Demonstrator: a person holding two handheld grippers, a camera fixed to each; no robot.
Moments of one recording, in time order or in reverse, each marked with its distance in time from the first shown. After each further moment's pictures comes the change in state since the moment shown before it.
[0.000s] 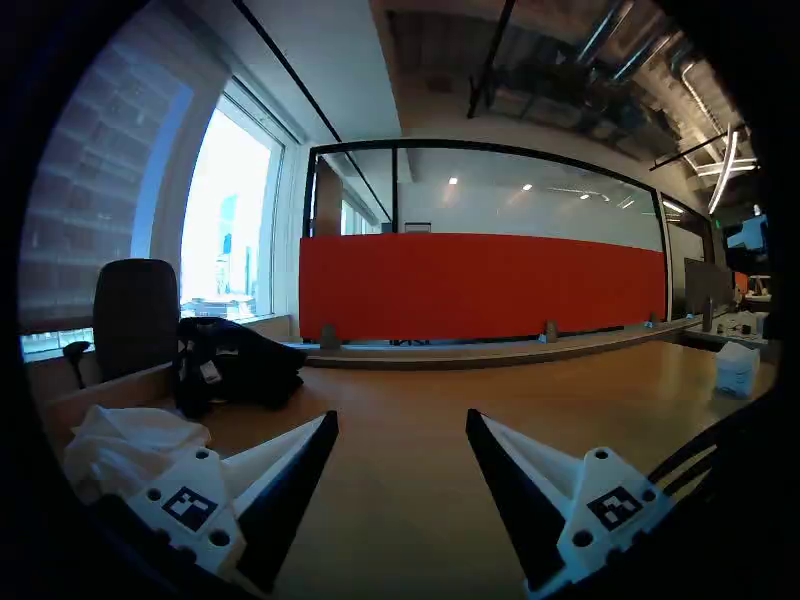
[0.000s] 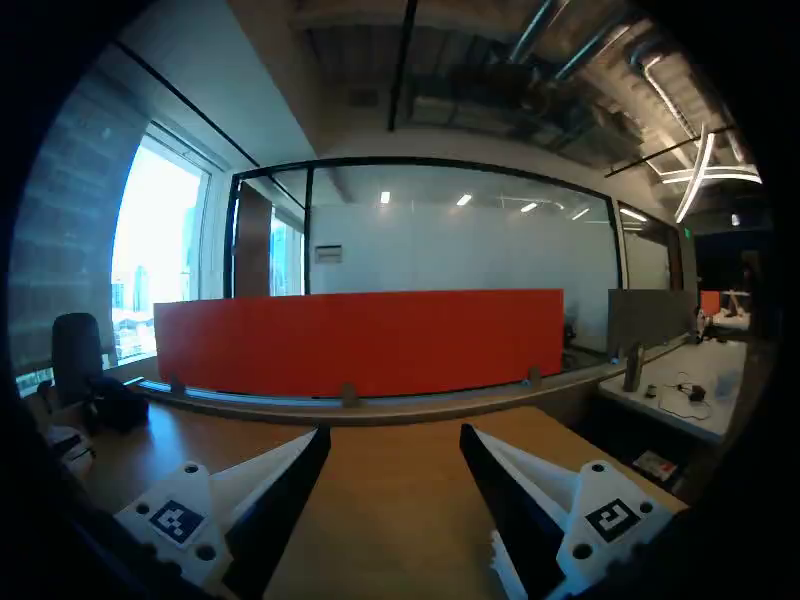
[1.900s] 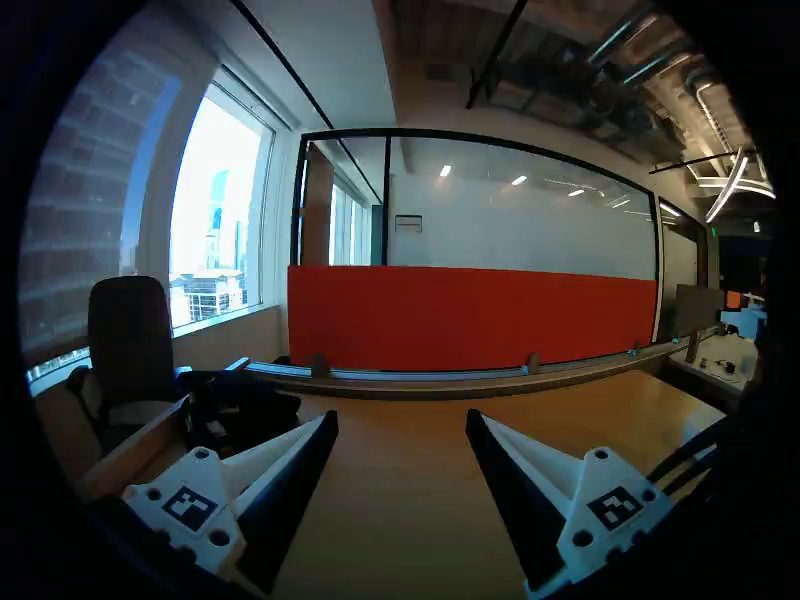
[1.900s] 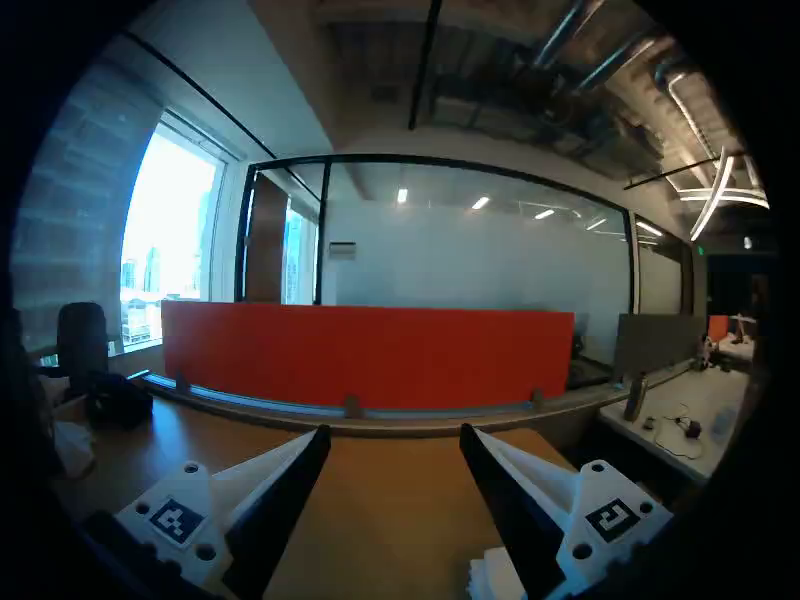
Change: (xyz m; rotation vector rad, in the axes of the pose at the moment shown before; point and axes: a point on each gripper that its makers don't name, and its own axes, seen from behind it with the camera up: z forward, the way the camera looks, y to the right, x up) left arm 0.145 0.007 0.001 -0.044 -0.087 -0.032; right arm 0.059 0.000 0.010 0.045 -0.024 -0.065
